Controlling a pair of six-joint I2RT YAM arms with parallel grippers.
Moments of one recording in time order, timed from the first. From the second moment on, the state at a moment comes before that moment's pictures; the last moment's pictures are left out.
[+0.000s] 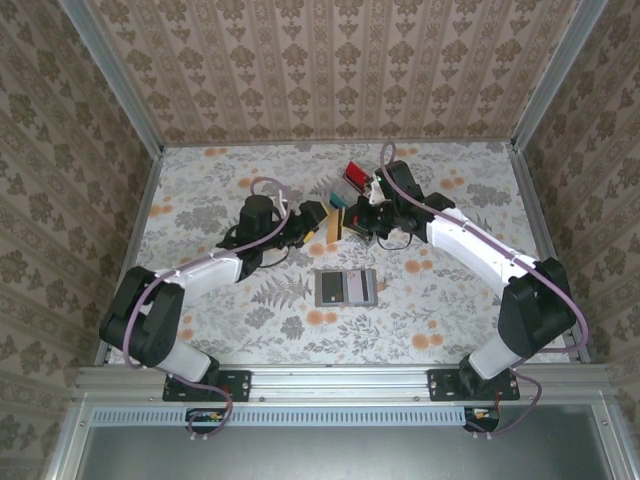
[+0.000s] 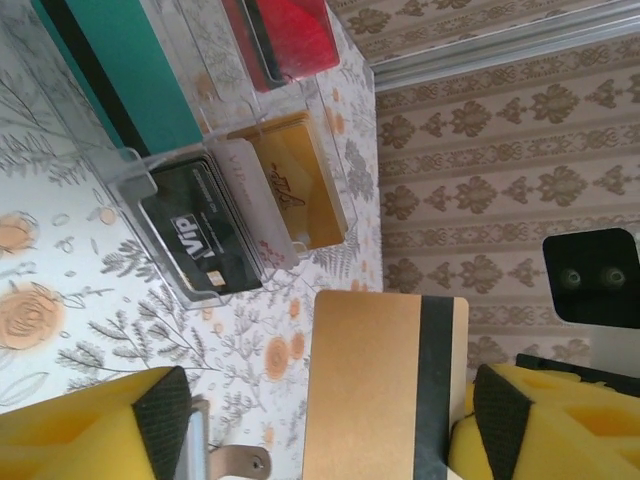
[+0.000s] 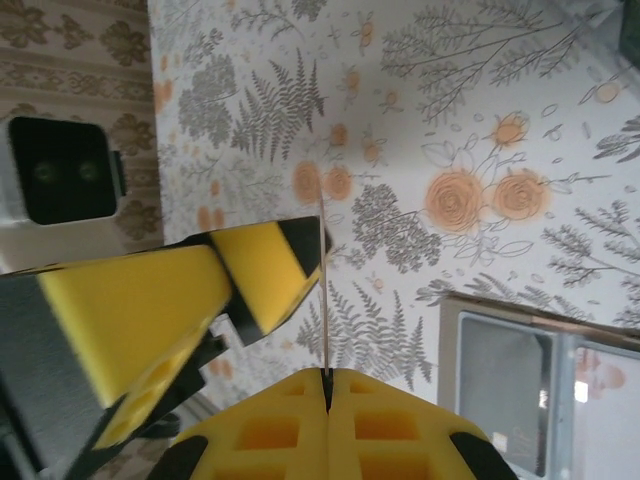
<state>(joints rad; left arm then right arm) -0.55 1.52 0.76 0.41 0.51 -1.16 0.47 1.56 1.24 -0.46 -0.46 0.85</state>
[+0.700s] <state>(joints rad) -0.54 1.56 0.74 0.62 0.57 -1.29 0.42 1.56 1.13 -0.28 -0.59 1.00</state>
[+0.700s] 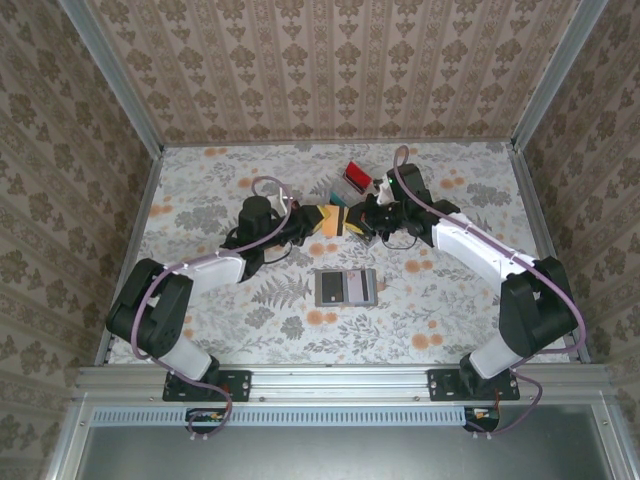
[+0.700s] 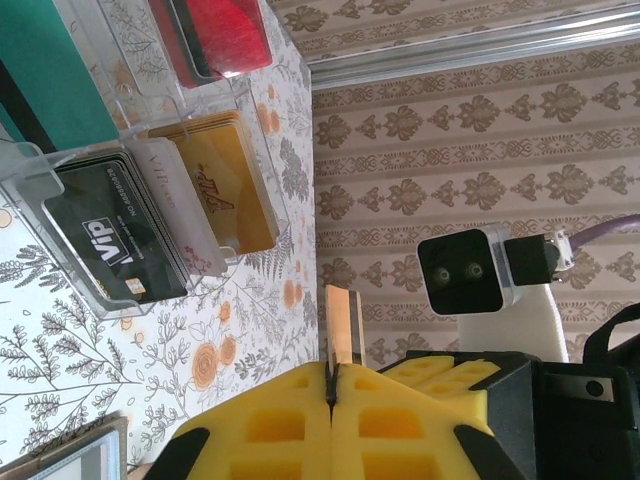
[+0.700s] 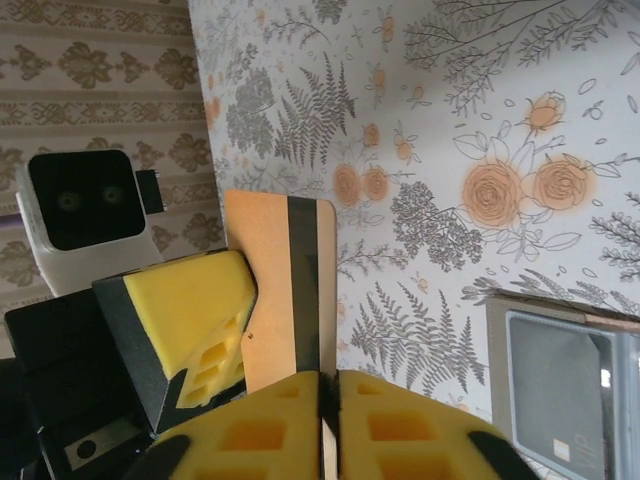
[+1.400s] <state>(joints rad) -0.59 1.50 0.68 0.43 0.49 -1.25 0.39 1.50 1.06 -0.30 -0.58 0.90</state>
